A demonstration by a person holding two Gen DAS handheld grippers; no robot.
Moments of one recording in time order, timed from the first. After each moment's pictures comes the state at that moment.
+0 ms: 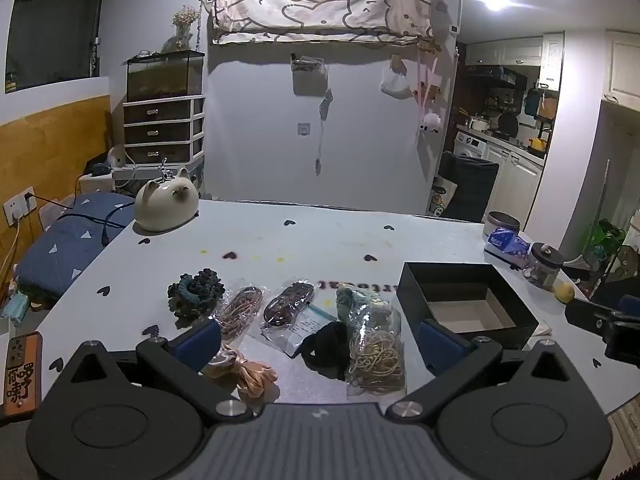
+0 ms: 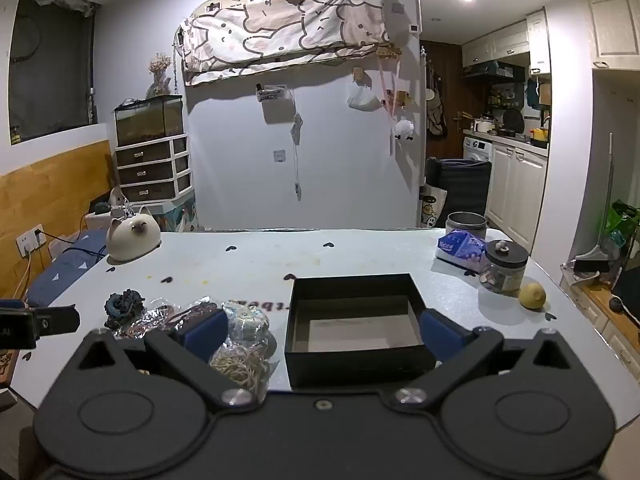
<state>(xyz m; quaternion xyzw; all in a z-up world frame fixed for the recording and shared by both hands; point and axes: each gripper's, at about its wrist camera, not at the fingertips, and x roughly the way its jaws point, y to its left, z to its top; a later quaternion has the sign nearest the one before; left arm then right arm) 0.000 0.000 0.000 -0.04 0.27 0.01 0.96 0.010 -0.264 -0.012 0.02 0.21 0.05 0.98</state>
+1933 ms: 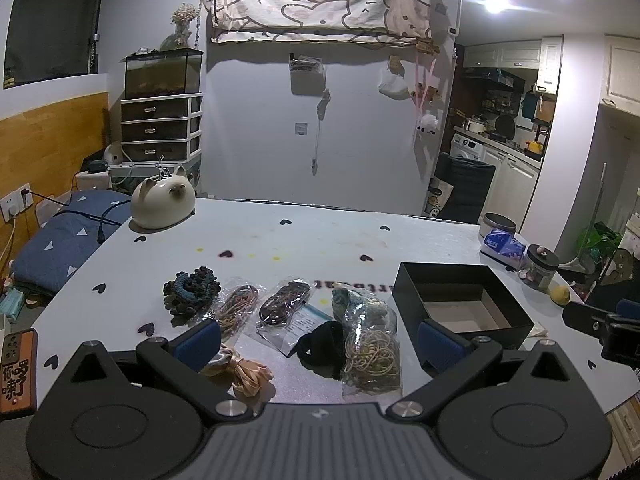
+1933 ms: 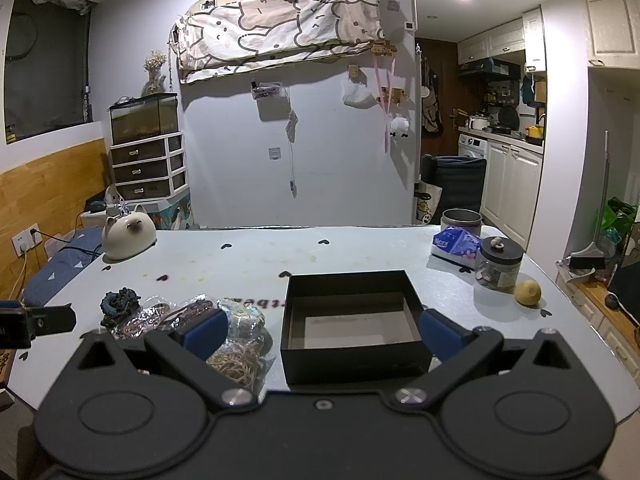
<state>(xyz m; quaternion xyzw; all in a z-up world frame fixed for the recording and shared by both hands) 0.000 -0.005 0.000 -0.04 0.27 0.01 0.96 0.009 -0.263 -0.013 0.02 0.21 0.05 0.98</state>
